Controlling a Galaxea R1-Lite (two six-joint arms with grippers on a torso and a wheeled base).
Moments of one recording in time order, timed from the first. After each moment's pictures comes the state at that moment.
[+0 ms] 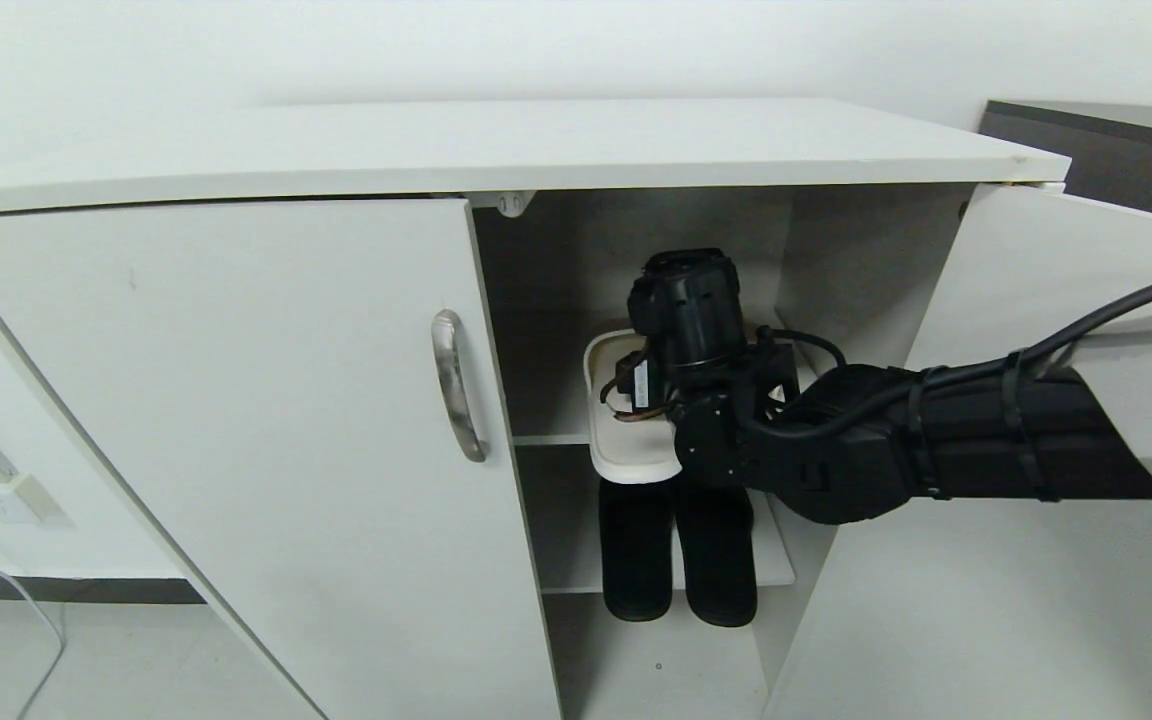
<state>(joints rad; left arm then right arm) 0.00 0.00 0.00 0.00 -0.01 0.01 0.84 2.10 -1.60 -0.22 -0.82 0.20</state>
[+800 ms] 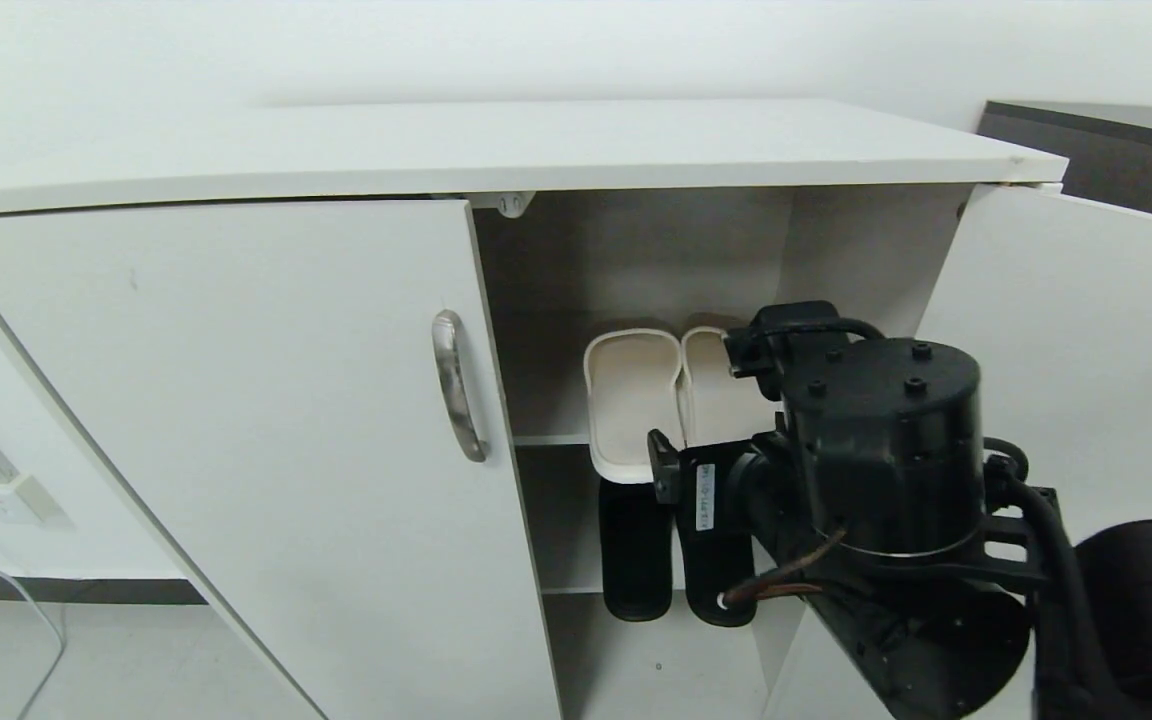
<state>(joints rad) 0.00 0.00 0.00 0.00 -0.01 0.01 1.04 1.71 -0.99 -0.47 -0.80 0.23</state>
